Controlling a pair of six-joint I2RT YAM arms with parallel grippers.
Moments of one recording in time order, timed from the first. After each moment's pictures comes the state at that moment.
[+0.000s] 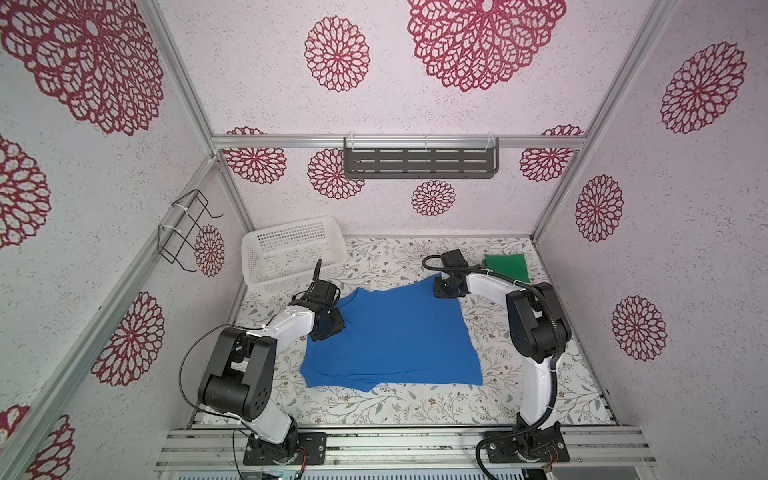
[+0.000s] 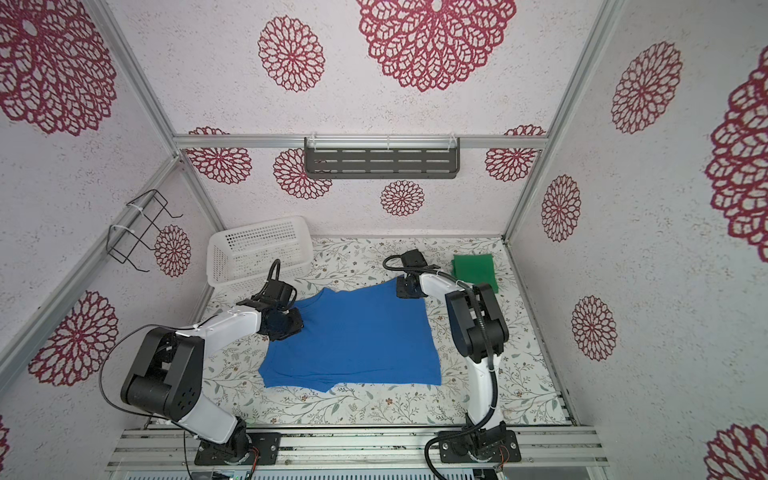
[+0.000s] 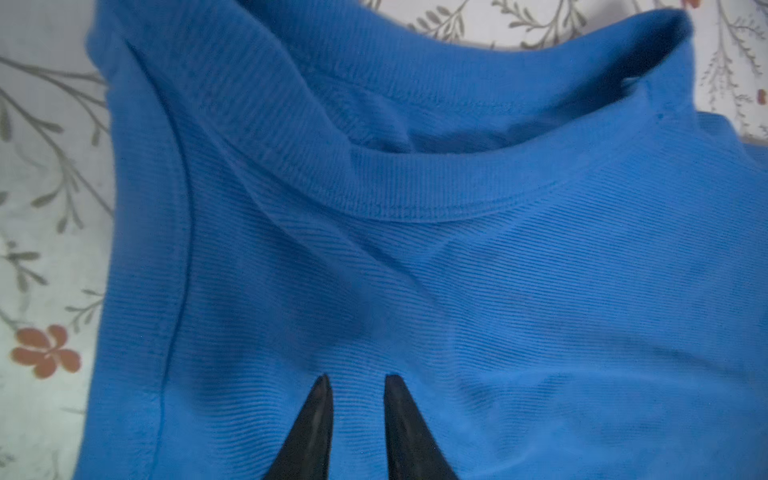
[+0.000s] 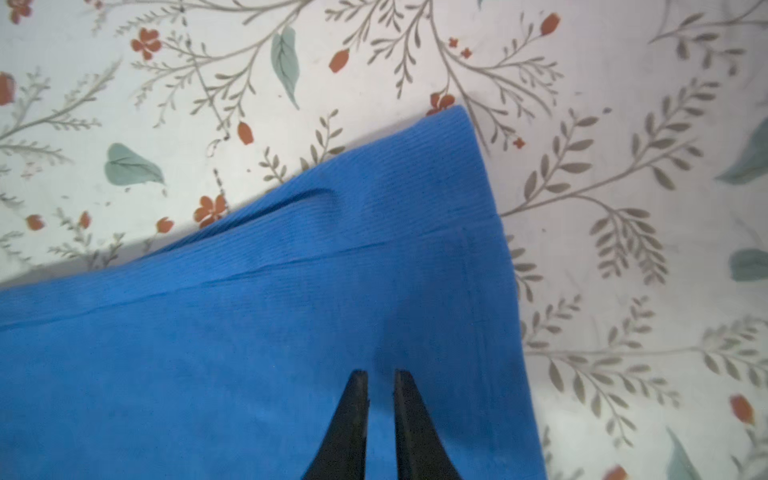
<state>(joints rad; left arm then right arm) -0.27 1.62 0.88 -0.46 -0.01 -0.68 0.37 2.09 1.47 -0.44 0.03 0.31</state>
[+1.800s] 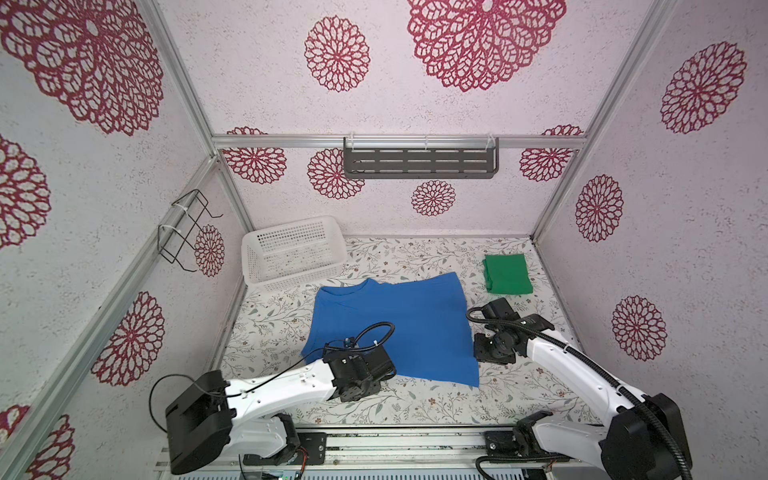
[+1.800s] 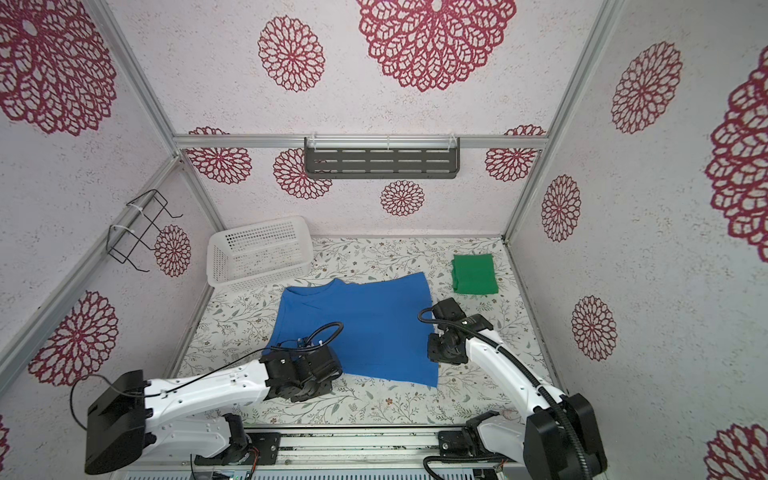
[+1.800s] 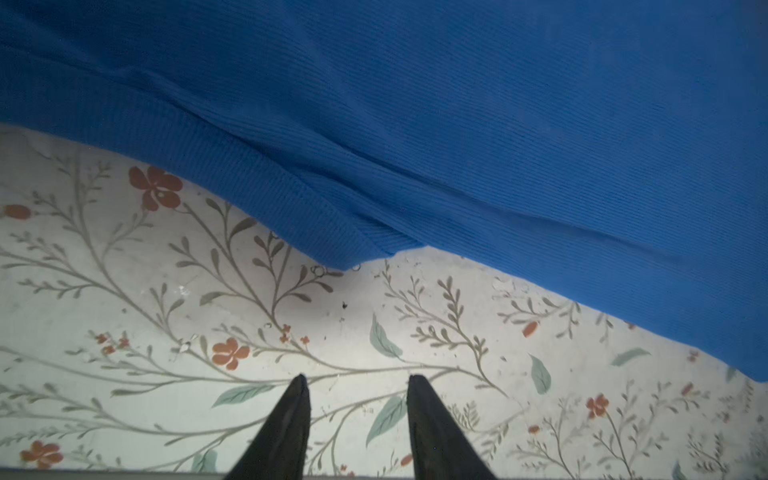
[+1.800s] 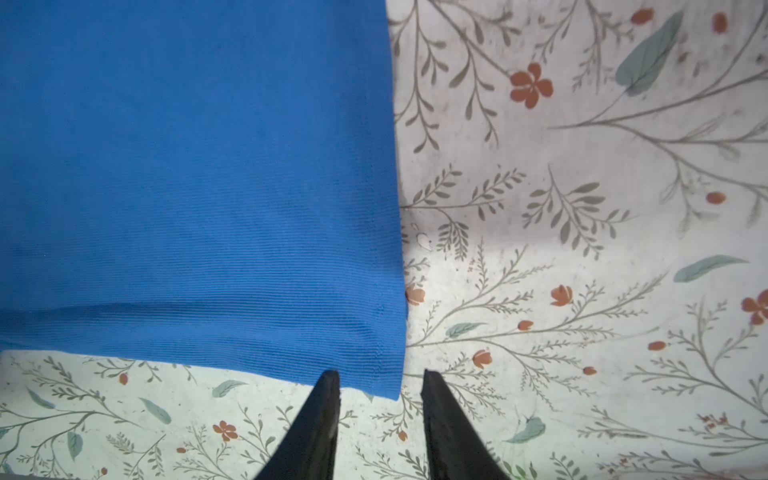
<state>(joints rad) -1.05 1.33 0.75 -0.76 -0.20 -1.31 0.41 1.18 0.78 -0.92 -0.02 0.50</state>
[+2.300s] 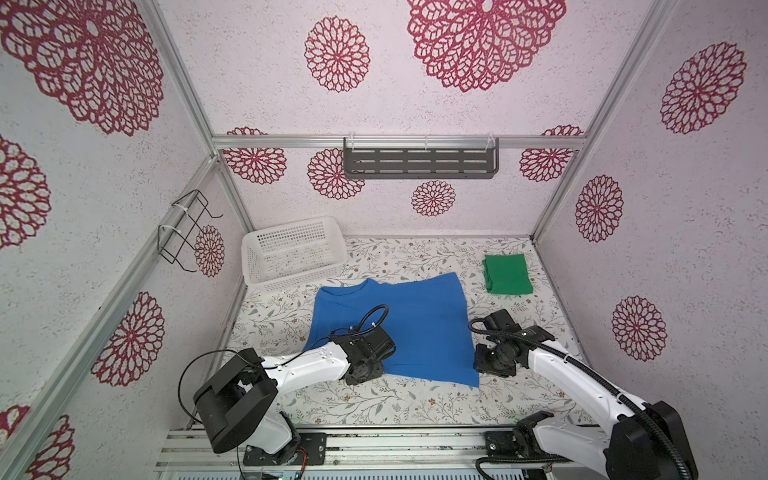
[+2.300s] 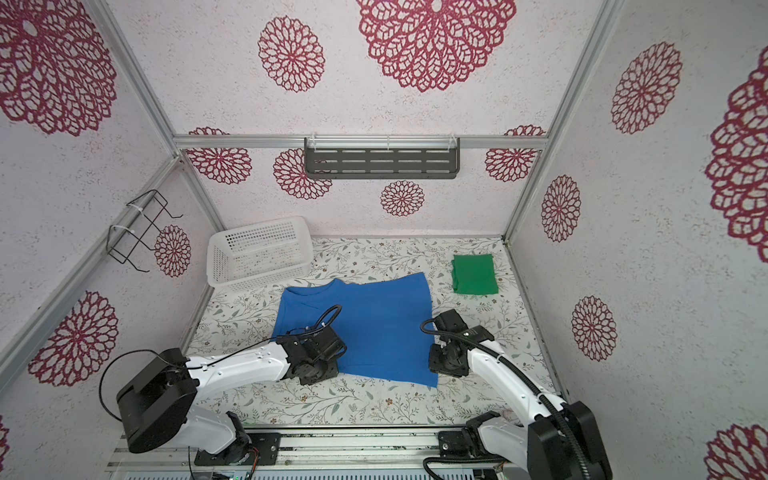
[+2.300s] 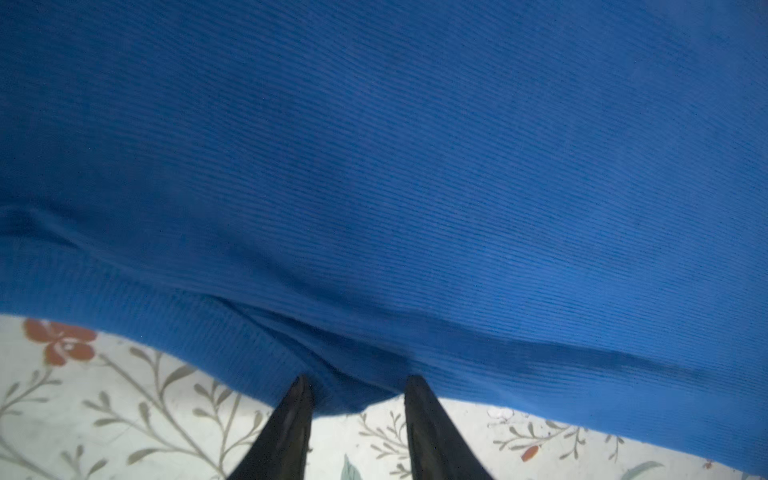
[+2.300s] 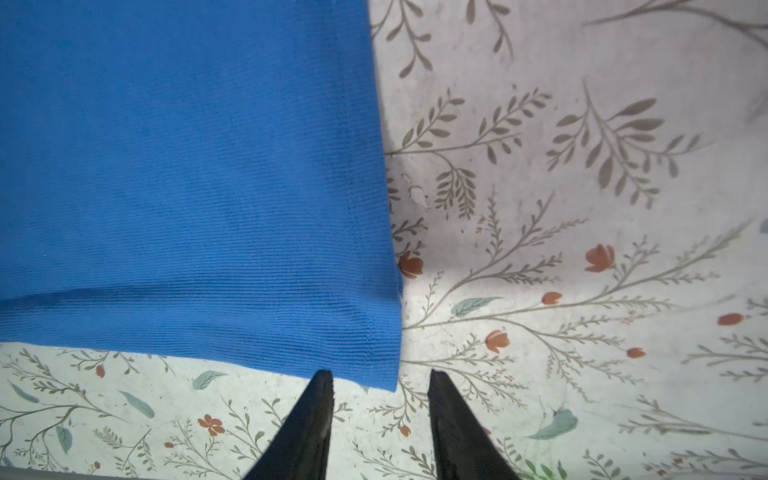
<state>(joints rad) -0.89 1.50 0.77 -0.57 -0.13 -1.16 0.41 1.13 0.67 -0.87 -0.07 0.56</state>
